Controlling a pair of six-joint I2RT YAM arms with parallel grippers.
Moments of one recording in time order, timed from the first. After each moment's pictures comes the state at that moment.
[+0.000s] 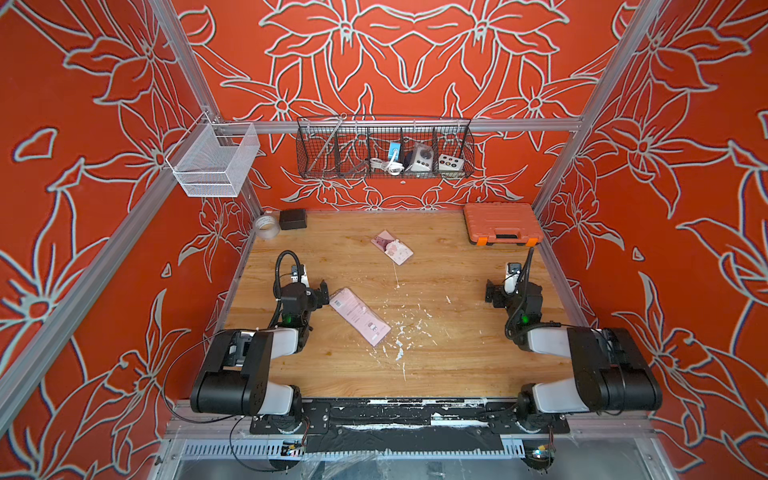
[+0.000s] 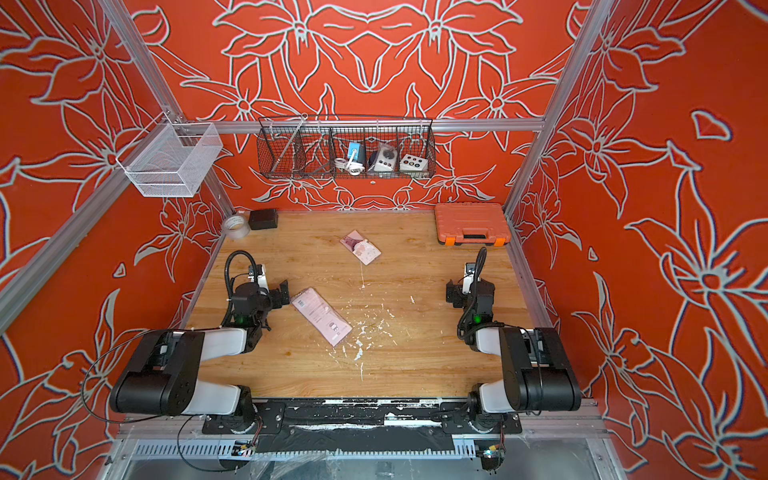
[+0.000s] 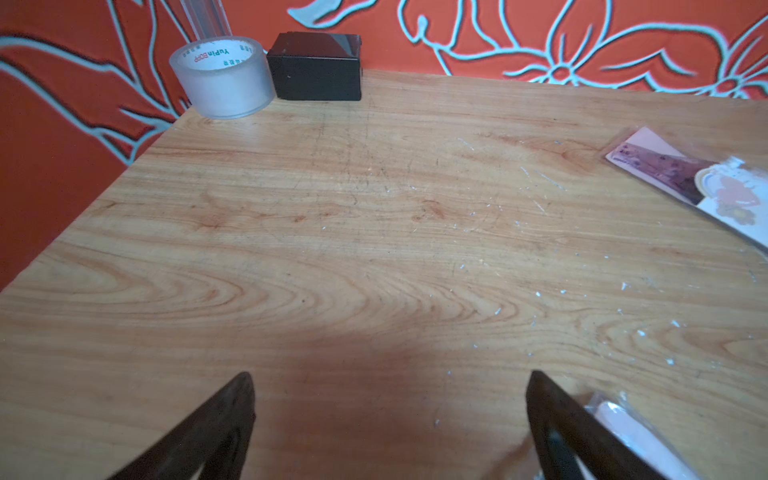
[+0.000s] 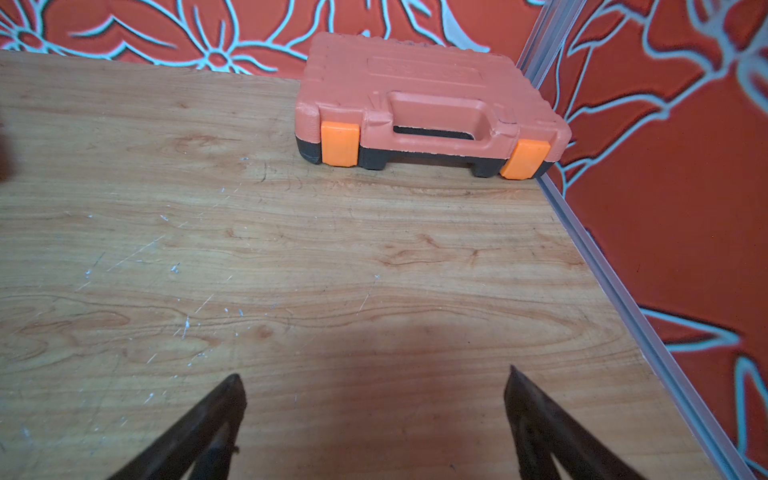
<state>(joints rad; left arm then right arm) -0.02 1.37 0.33 0.59 -0.19 -0.08 0.04 1.41 0.31 0.70 0.11 -0.10</state>
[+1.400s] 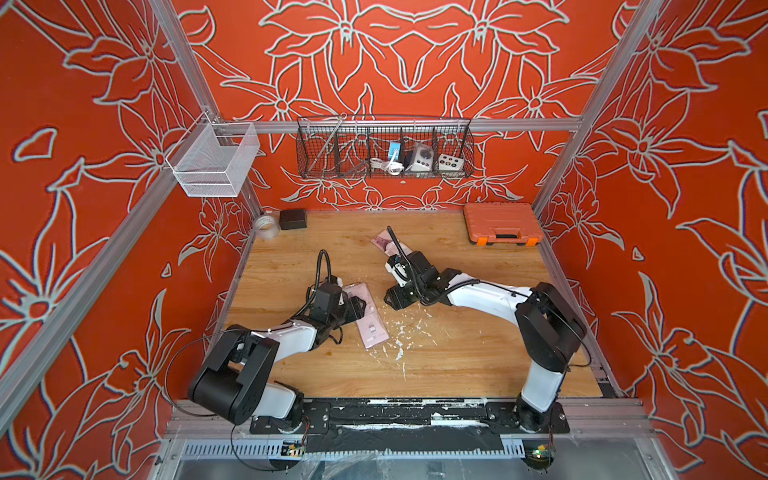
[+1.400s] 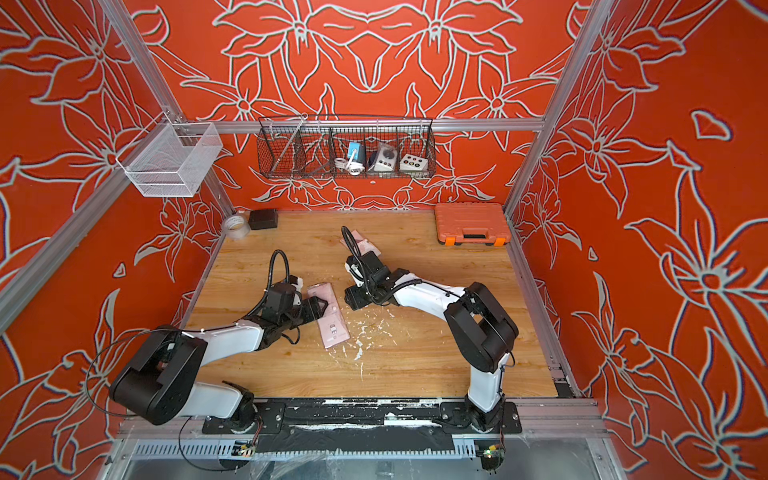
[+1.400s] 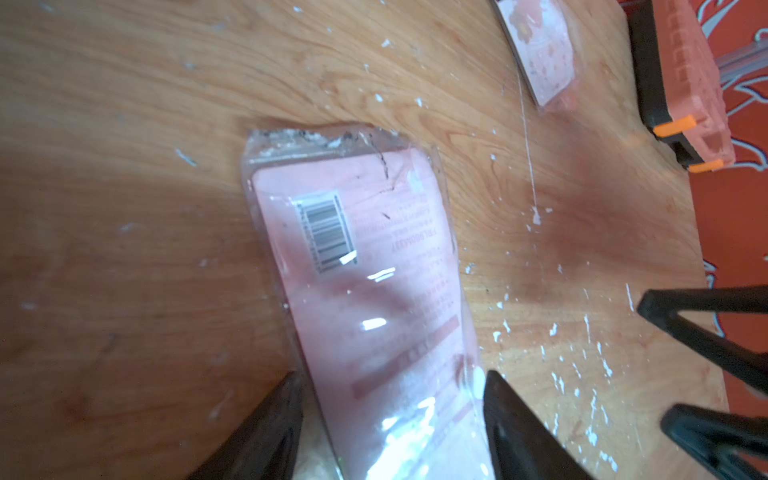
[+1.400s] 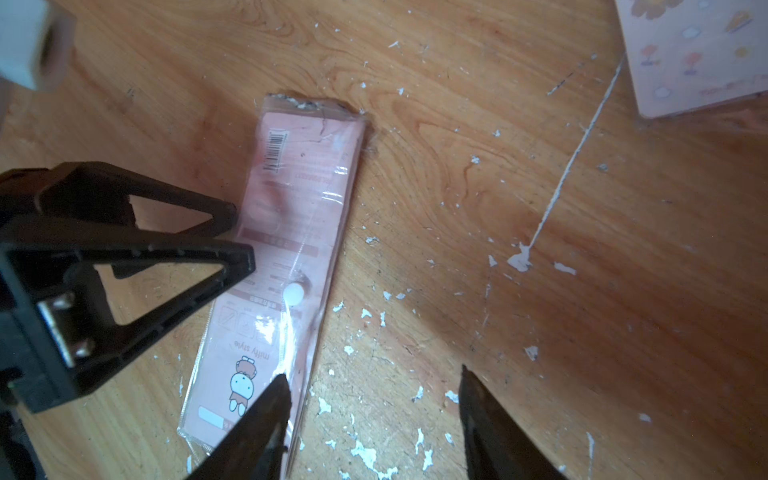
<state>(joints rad) -0.32 1.40 0.40 0.28 0.17 -0.68 0.81 1.81 1.21 -0.32 -0.17 0.22</state>
